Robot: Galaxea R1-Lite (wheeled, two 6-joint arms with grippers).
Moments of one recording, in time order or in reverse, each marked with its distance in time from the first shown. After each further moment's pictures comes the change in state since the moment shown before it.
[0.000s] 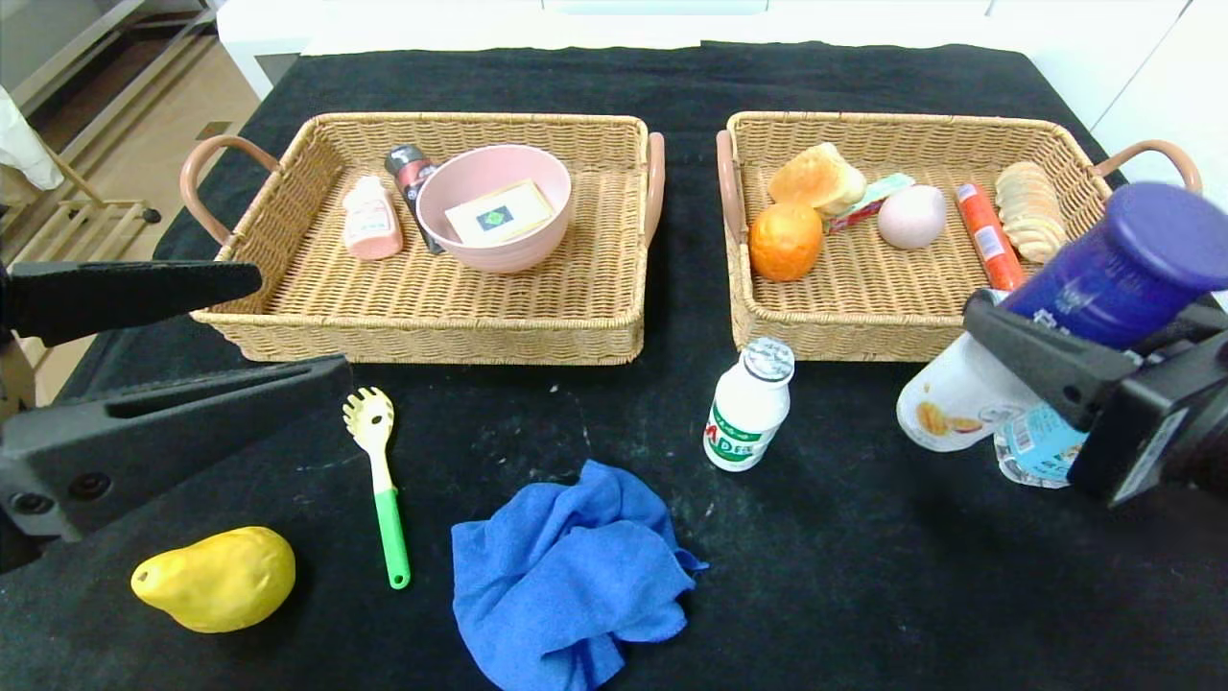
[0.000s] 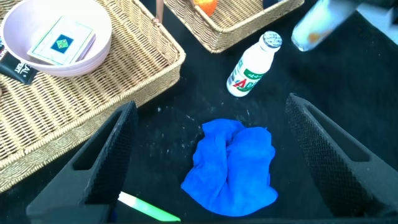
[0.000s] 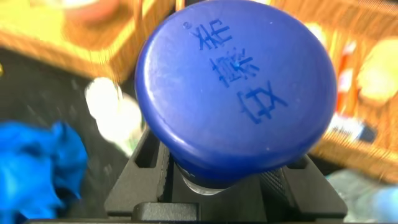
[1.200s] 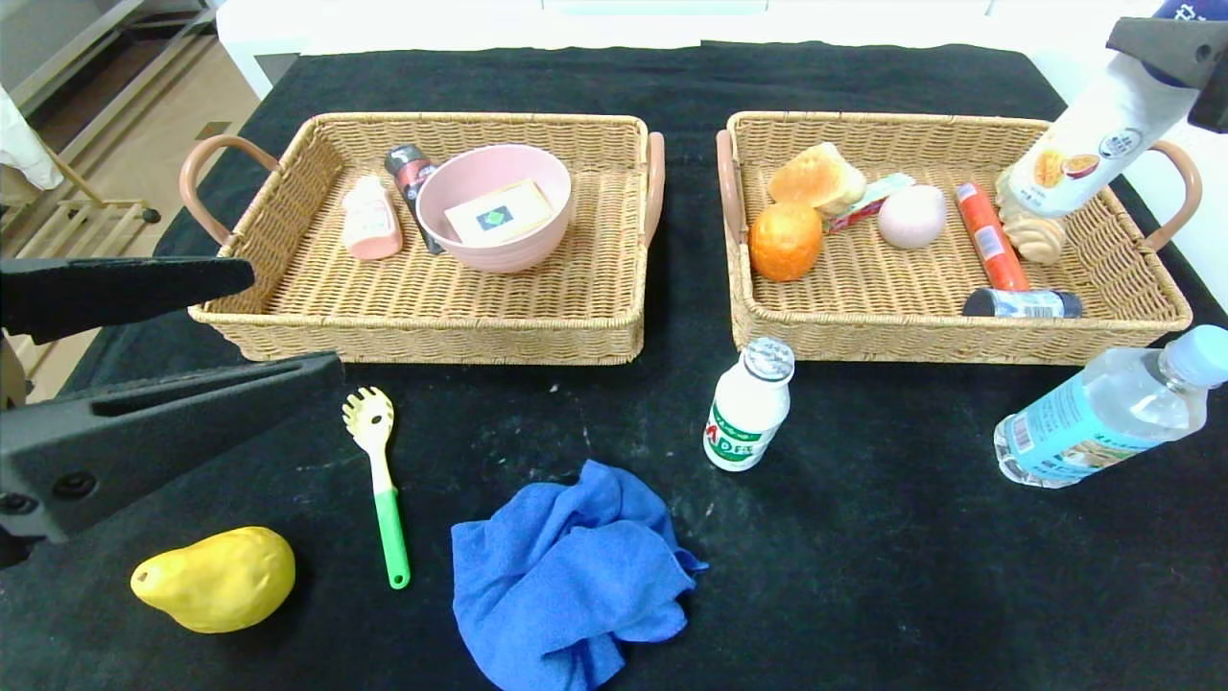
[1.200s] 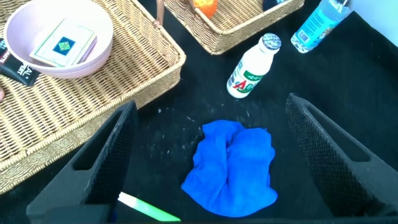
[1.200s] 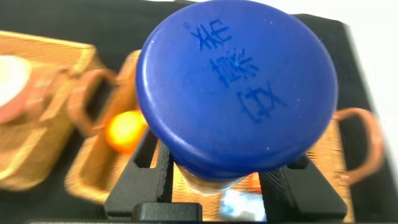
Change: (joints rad) left arm 0.000 -0.006 0.000 -0.002 0.000 0.000; right arm -0.599 0.160 -0.544 0.278 0.426 0.110
